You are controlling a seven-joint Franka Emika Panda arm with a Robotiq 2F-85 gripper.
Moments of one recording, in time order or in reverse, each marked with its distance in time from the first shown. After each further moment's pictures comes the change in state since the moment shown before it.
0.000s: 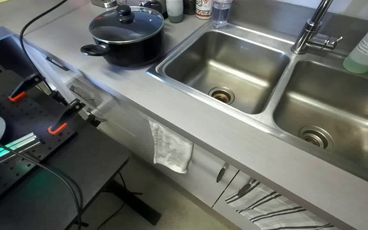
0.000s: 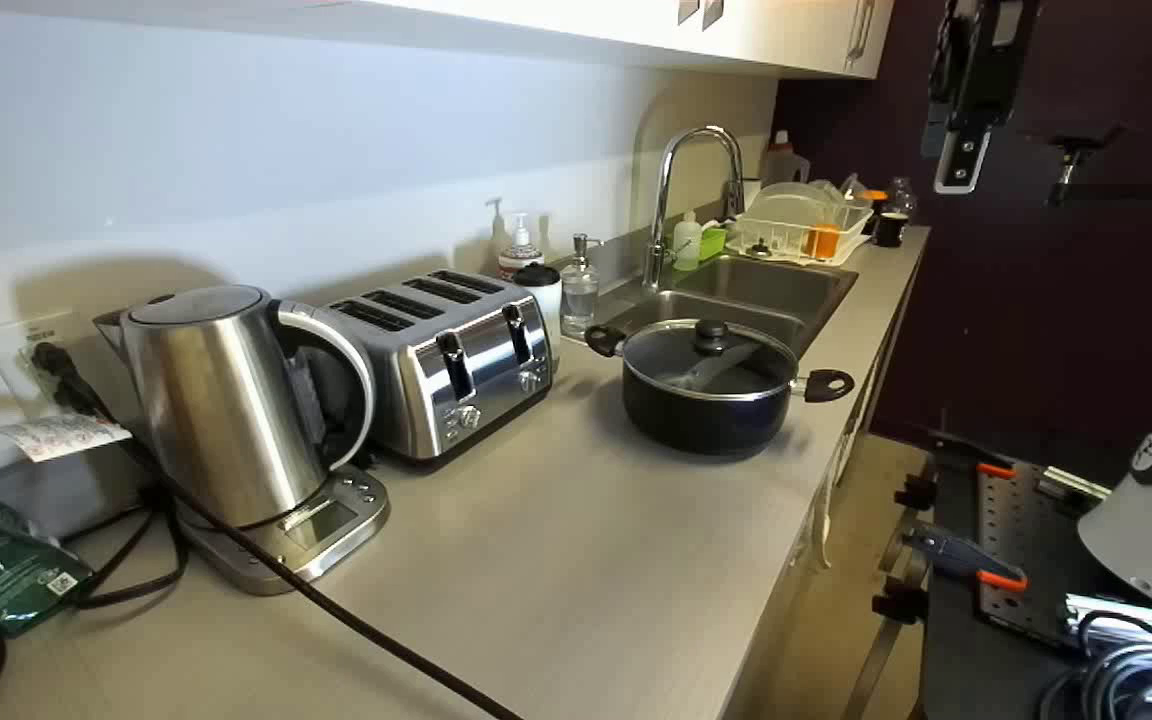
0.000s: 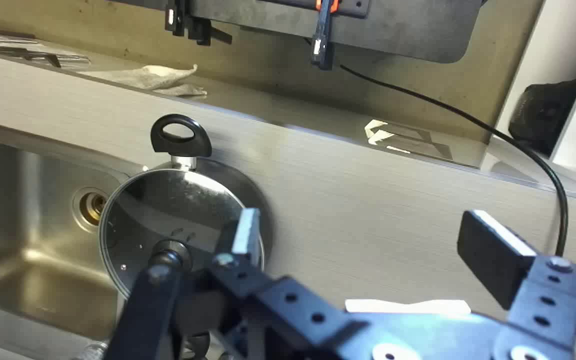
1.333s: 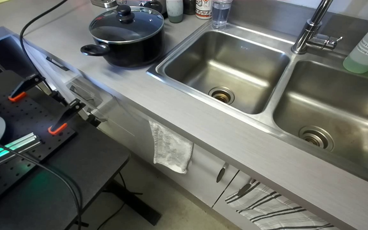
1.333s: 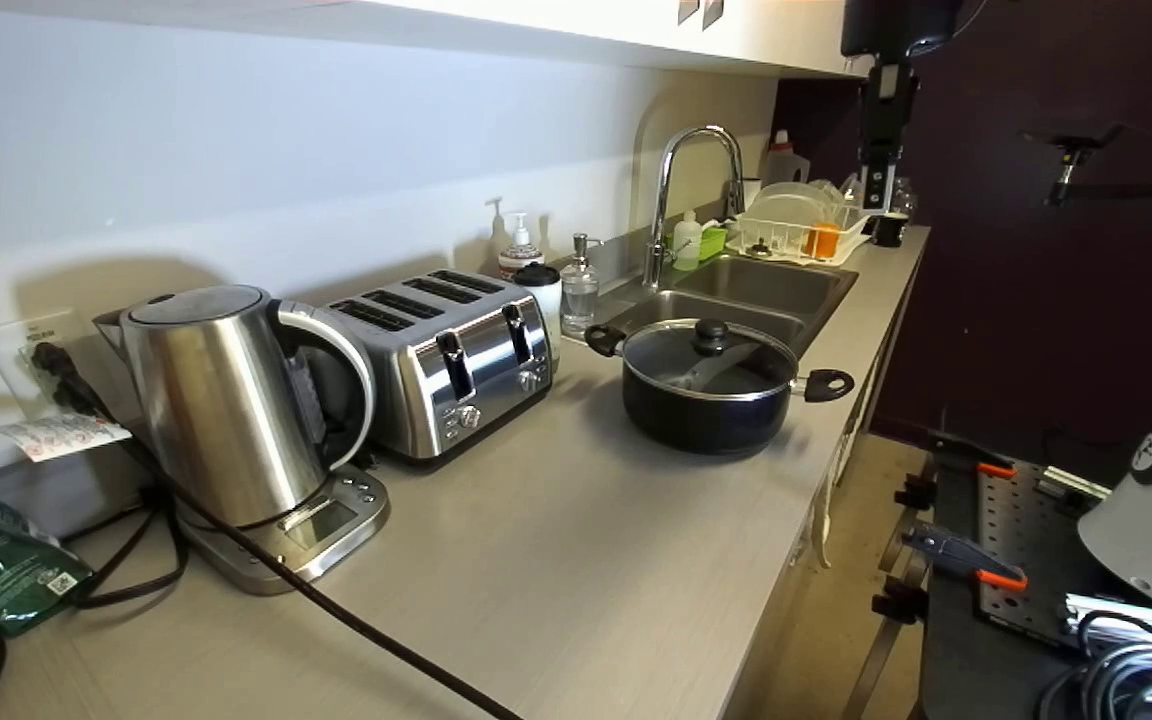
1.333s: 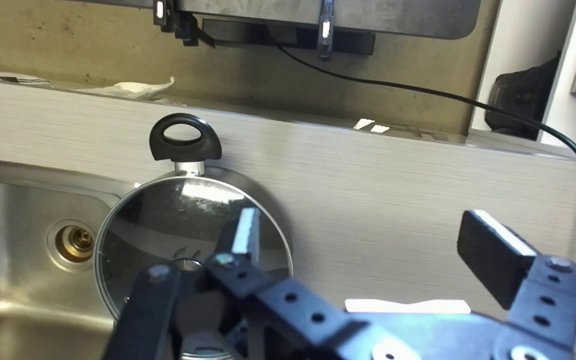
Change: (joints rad) arm -0.048 0.113 -0.167 -0.027 -0.006 0.100 -0.089
